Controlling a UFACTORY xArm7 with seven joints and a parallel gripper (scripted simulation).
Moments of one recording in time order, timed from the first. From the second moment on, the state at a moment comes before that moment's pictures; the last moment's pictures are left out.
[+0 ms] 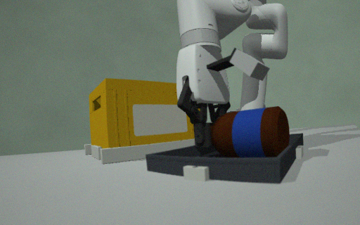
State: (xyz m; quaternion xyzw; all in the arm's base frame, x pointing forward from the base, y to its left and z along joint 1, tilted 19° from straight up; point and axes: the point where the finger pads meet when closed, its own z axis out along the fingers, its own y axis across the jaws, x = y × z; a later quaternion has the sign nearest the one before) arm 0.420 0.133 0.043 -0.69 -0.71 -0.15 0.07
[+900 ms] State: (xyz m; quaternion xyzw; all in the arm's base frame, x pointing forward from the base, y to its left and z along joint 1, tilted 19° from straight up) arm 0.419 0.129 0.057 -0.69 -0.71 -0.15 0.07
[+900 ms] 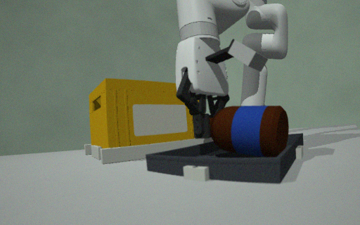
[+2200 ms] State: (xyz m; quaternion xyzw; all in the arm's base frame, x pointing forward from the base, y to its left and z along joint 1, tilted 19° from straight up) arm 0.414 0.113 0.105 -0.69 -0.71 -0.15 0.07
